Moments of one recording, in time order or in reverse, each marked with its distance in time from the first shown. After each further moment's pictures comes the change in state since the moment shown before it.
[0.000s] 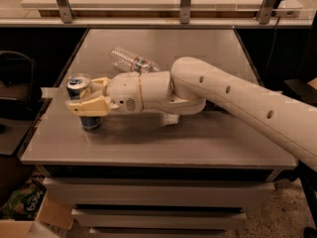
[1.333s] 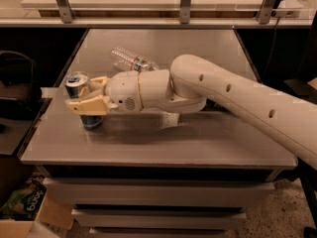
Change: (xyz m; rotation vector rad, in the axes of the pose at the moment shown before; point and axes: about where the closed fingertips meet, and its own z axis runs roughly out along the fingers) arm -0.005 0.003 0.001 0.003 0.016 -0.014
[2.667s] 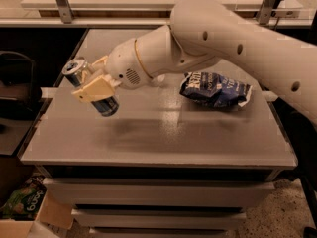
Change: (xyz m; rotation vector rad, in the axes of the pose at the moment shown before) arm -0.030 0.003 -0.029 0.053 0.338 -0.040
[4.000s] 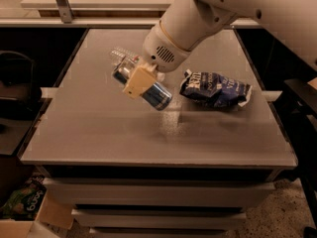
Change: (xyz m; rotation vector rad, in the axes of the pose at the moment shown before) arm 0.056 -0.019 -0.090 0.111 0.483 0.177
